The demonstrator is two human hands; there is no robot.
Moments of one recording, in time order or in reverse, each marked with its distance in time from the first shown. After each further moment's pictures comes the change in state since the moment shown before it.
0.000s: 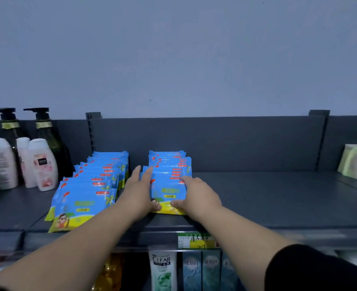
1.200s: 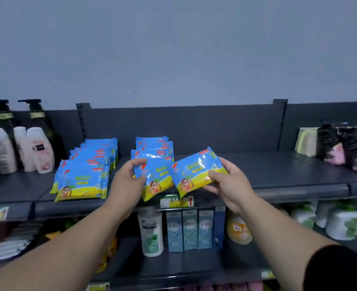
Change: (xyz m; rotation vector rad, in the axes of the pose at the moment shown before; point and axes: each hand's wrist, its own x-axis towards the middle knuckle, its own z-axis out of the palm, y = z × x) left_hand -0.099 0.043 -0.001 -0.880 0.260 -0.002; right_hand -0.111 0.061 -0.064 1.360 0.188 0.268
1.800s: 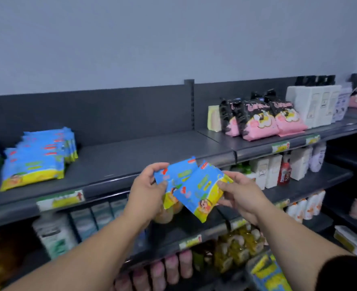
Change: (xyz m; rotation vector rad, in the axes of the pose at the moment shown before) left_hand -0.115 0.046 0.265 -0.276 -0.463 -0.068; right_hand -0.074 -0.024 -0.291 -0.080 0.269 0.108
